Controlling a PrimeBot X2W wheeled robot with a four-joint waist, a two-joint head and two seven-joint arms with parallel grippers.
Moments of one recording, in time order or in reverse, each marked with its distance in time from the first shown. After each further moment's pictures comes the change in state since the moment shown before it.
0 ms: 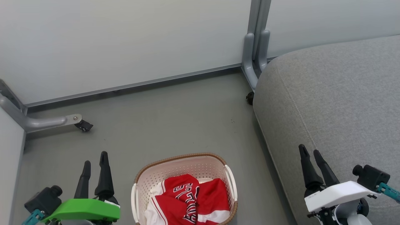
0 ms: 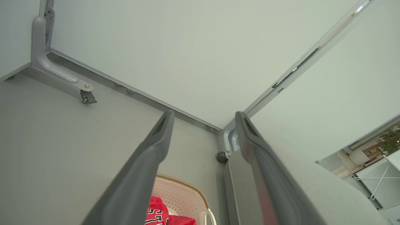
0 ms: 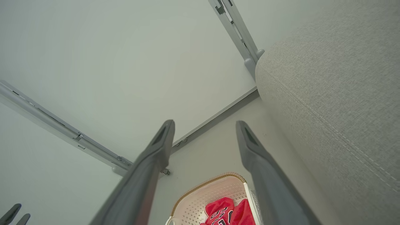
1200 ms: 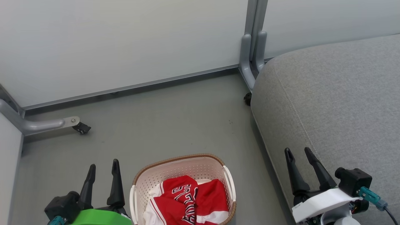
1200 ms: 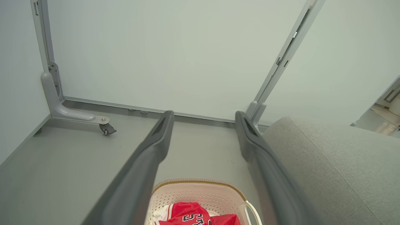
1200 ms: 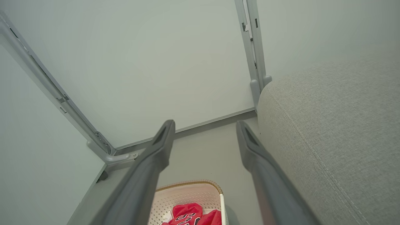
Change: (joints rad) left arm 0.047 0.002 -0.040 -0.004 0.313 -0.005 -0.088; right arm 0.020 -0.003 0.062 -0.031 -0.320 0.000 -0.088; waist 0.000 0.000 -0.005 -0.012
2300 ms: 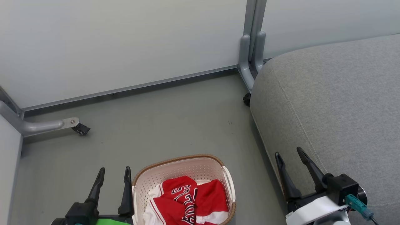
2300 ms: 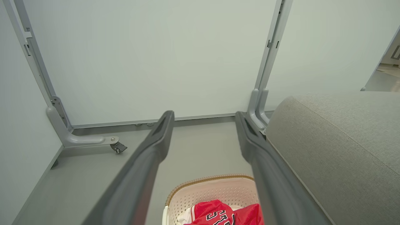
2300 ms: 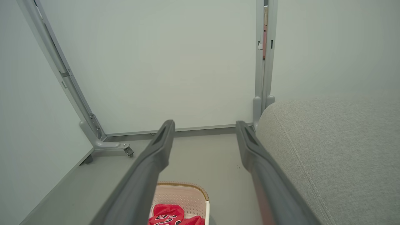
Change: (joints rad) left arm 0.032 0.001 -0.030 0.006 0.230 -0.012 -0.062; right arm 0.019 -0.001 0.037 -0.026 -0.209 0.000 -0.065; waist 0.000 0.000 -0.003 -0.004
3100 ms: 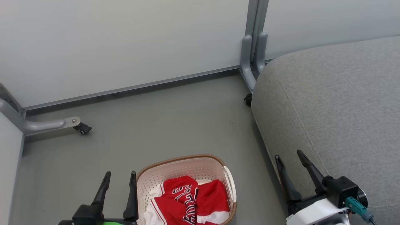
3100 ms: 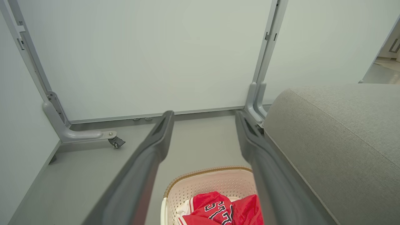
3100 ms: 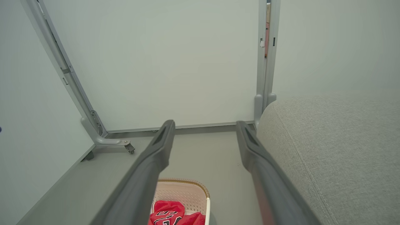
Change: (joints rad) left arm 0.009 0.000 -0.022 0.019 0.008 -0.002 -0.006; right arm 0.014 0.000 0.000 -0.002 -0.013 0.000 -0.001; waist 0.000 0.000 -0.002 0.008
